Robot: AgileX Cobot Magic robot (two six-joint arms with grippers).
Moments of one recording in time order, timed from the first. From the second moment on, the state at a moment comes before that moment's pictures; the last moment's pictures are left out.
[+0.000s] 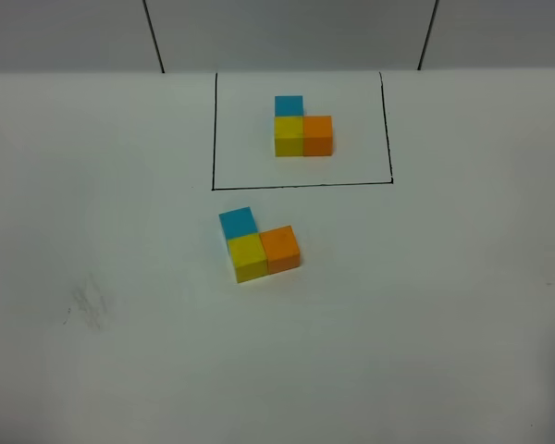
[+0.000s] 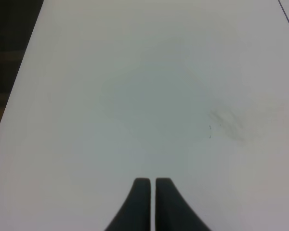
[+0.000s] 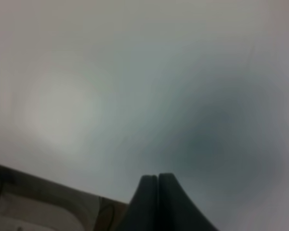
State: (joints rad) left arm 0.00 -0.01 -0.51 0.11 1.06 0.05; right arm 0.31 0.78 -0.52 -0.06 1.03 0.04
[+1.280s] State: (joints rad) left arm 0.00 -0.01 -0.51 0.11 1.06 0.05; right arm 0.09 0.43 -0.51 -0.03 1.07 -0.03
